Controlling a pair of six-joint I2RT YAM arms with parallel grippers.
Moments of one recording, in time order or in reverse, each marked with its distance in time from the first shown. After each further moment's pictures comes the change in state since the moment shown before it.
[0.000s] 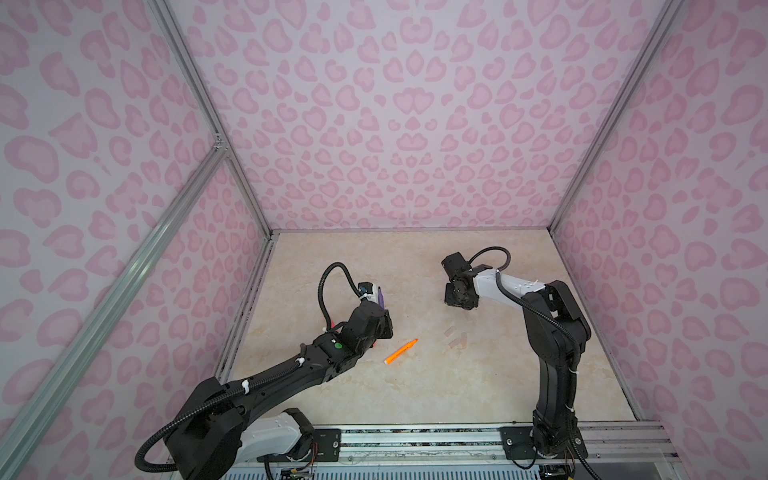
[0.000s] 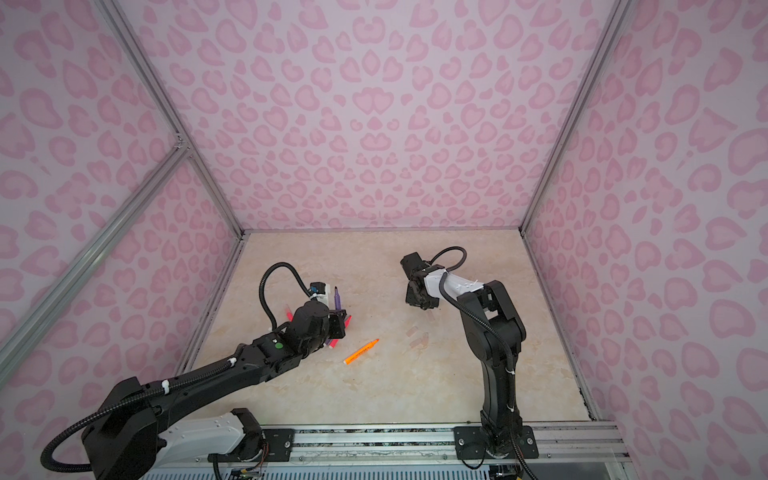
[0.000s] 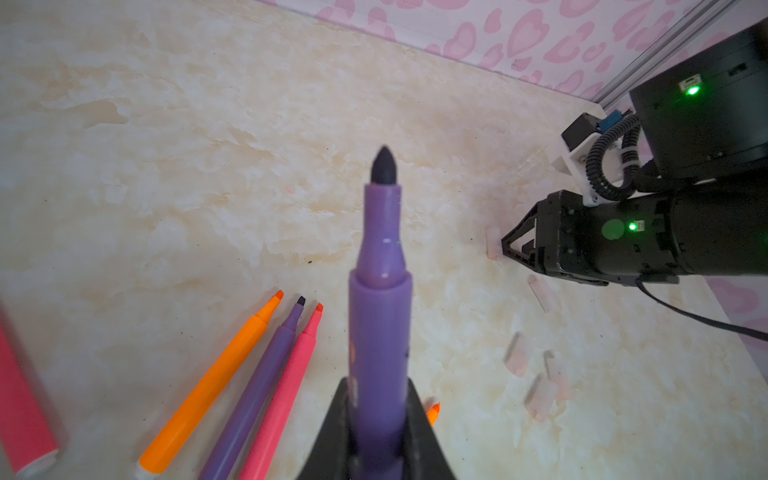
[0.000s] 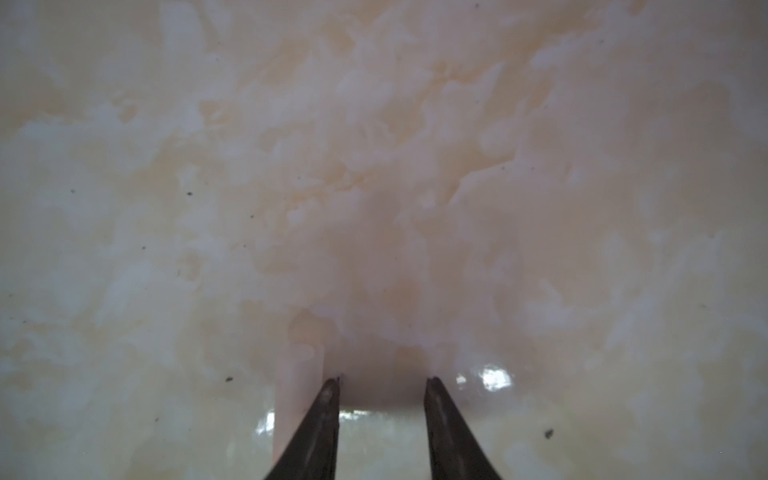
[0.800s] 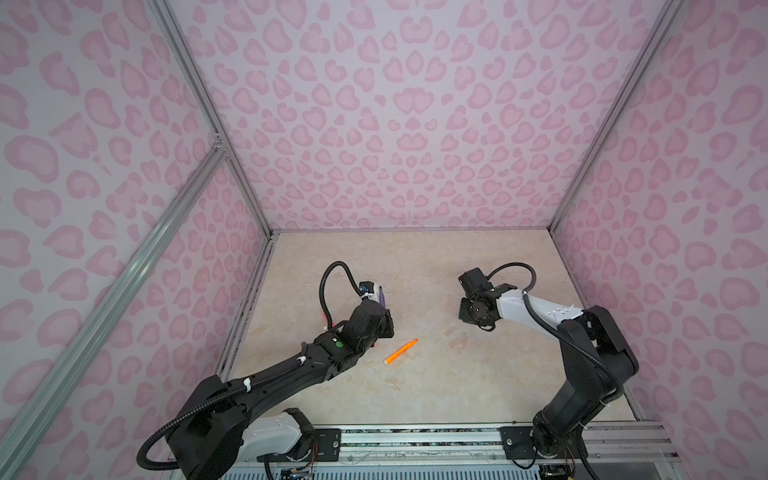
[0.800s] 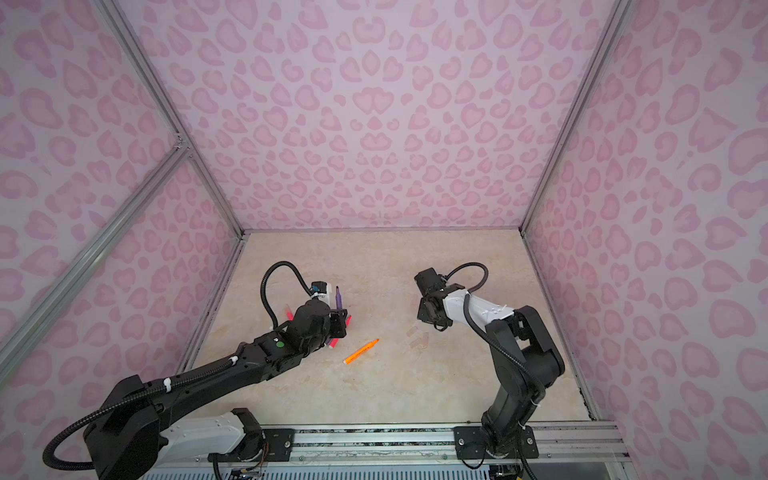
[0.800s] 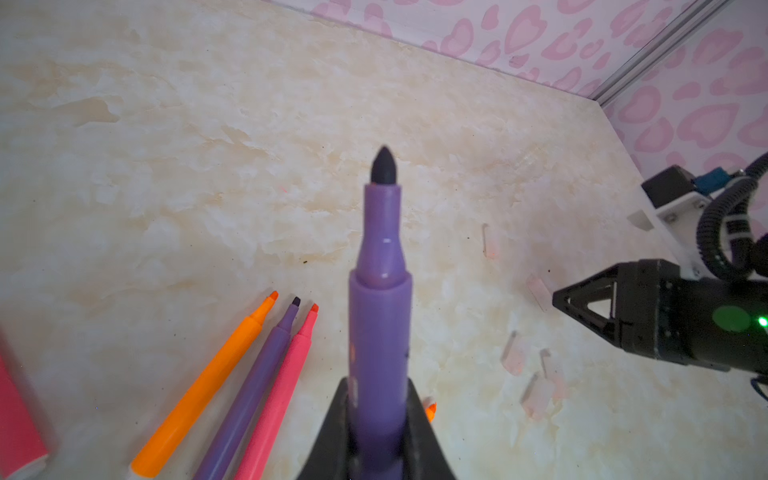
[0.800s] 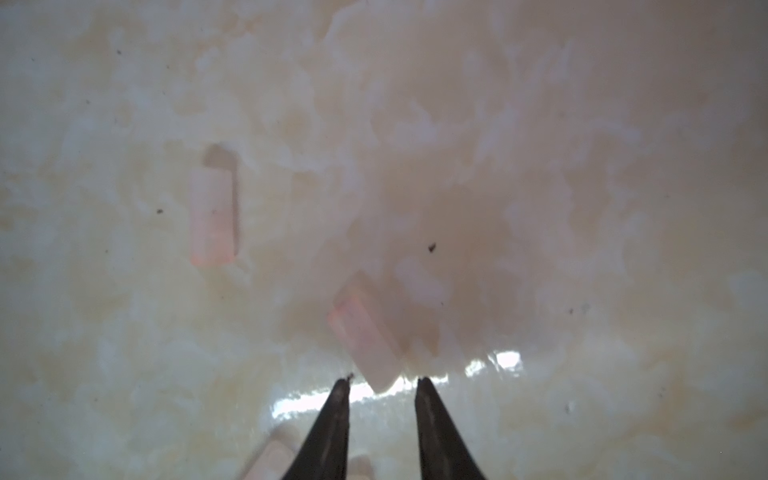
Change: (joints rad) left arm 0.001 0.006 0.010 0.000 0.009 0.000; right arm 0.002 -0.372 -0.419 0.095 -0.055 0.074
